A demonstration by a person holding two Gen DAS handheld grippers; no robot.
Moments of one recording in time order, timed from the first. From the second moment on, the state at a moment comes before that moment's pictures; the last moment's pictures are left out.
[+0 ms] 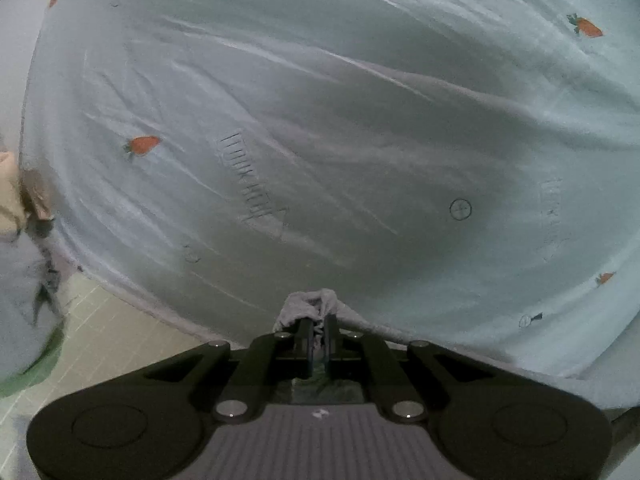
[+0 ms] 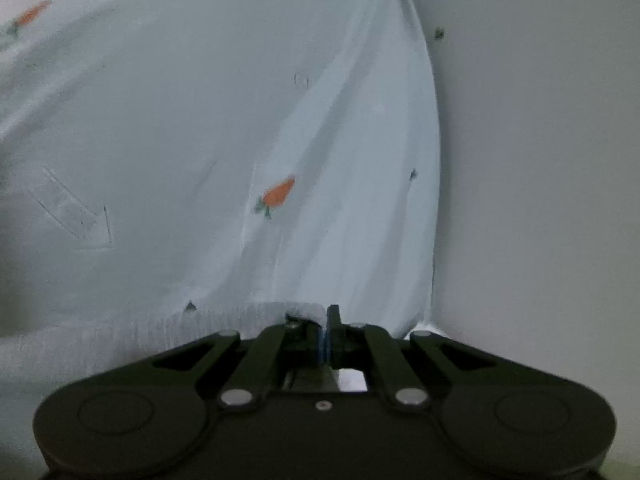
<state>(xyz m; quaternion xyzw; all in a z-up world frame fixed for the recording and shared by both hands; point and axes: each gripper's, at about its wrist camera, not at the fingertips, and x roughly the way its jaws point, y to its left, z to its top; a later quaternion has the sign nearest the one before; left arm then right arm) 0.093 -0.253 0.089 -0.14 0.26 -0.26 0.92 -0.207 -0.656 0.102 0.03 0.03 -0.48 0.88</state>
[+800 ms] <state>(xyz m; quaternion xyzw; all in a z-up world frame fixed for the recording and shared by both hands) 0.061 0.024 -0.072 -0.09 0.46 0.00 0.88 -0.192 -0.439 -0.150 0.15 0.44 -0.29 0.83</state>
